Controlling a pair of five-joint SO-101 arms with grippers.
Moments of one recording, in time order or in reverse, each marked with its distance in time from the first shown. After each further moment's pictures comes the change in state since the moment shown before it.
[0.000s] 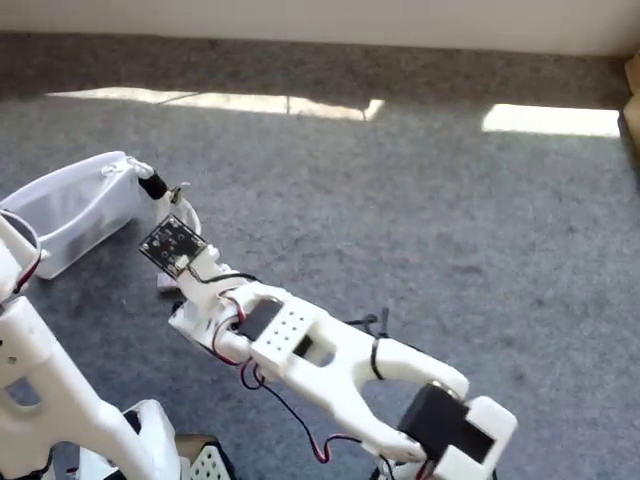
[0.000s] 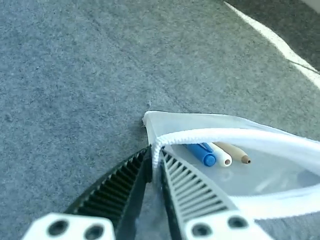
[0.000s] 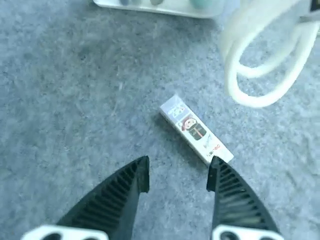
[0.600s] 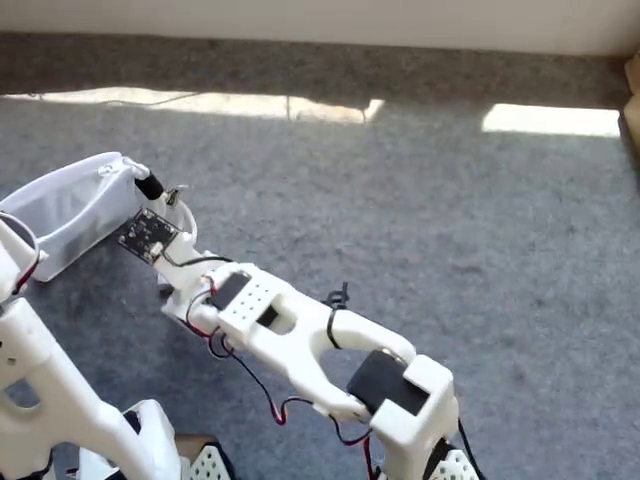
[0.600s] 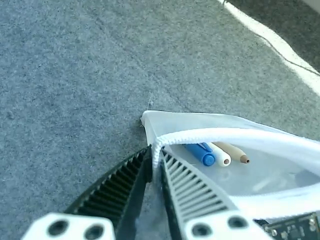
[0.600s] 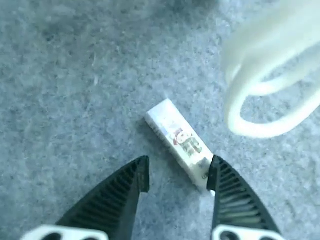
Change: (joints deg) left arm -0.1 0.0 0.4 0.0 0.5; right arm 2.0 18.5 -19.0 9.1 5.6
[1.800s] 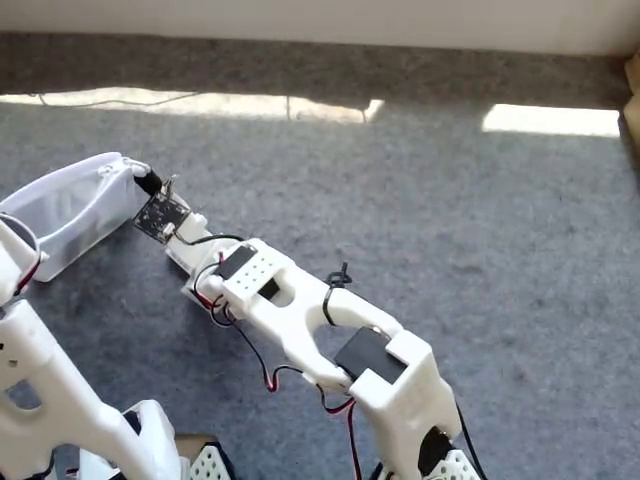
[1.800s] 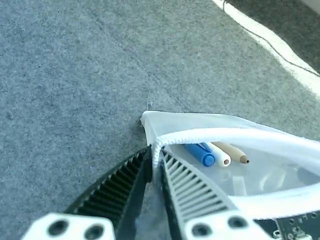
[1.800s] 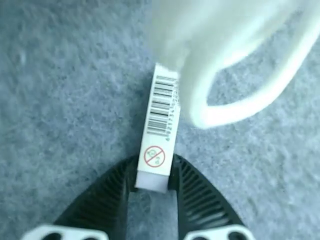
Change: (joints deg) left arm 0.0 -0.3 0.9 -0.6 0.2; right arm 5.0 7.7 -7.2 5.6 6.6
